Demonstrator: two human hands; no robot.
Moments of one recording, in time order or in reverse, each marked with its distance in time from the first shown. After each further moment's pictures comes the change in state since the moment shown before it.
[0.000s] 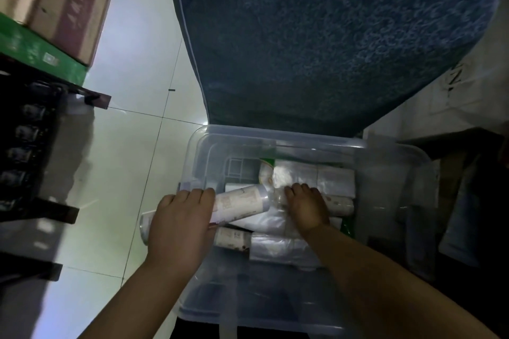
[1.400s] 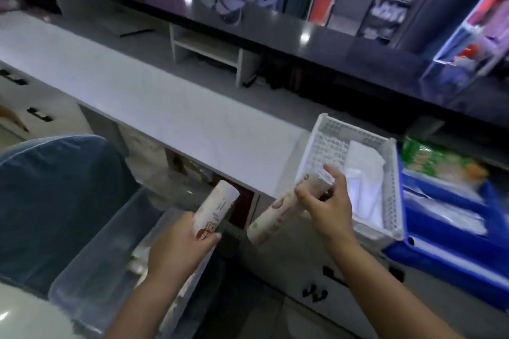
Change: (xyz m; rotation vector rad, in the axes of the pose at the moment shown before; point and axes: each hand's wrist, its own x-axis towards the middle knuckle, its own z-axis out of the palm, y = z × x) left_hand -0.209 0.094 -0.144 -0.306 -0.055 0.907; right_hand -0.519 -0.202 -0.156 1.260 1.708 1.174
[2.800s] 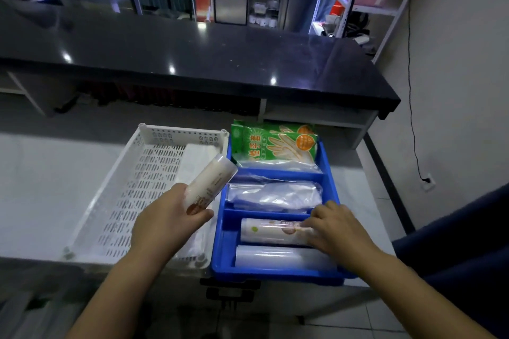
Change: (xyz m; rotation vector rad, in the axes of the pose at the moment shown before) left_hand 0.012 0.369 0.204 0.143 -0.109 0.423; right_hand 0.075 0.121 -0.428 -1.296 -0.357 -0.204
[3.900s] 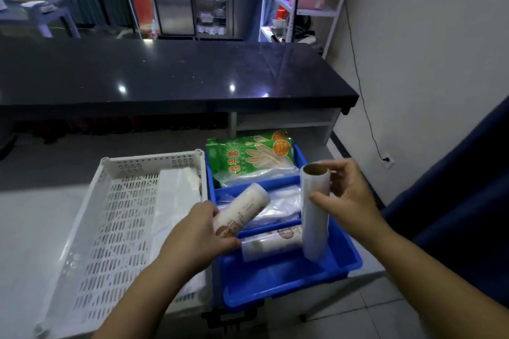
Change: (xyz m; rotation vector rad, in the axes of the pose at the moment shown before) left_hand 0.034 0.030 0.014 -0.083 -0.423 0.246; right_hand 0.002 -0.016 -0.060 1.113 0.610 0.318
